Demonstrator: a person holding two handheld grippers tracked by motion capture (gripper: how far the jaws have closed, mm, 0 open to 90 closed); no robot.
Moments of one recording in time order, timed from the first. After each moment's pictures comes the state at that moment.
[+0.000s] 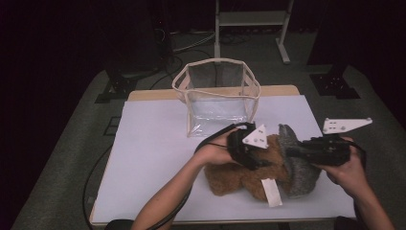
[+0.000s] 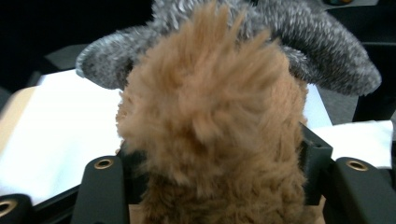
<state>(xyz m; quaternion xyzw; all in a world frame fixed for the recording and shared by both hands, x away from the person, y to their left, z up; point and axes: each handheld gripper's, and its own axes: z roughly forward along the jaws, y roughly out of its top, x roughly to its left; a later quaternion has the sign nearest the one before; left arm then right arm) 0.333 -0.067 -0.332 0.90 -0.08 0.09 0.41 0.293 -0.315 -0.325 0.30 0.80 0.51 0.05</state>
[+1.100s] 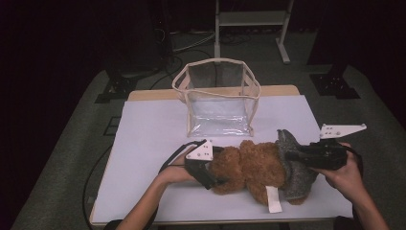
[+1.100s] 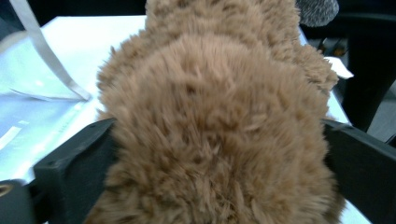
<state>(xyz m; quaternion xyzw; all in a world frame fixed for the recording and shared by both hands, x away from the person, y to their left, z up) 0.338 0.065 -0.425 0.85 0.03 0.05 0.52 0.297 -0.313 -0.346 0.32 0.81 0.50 0.05</state>
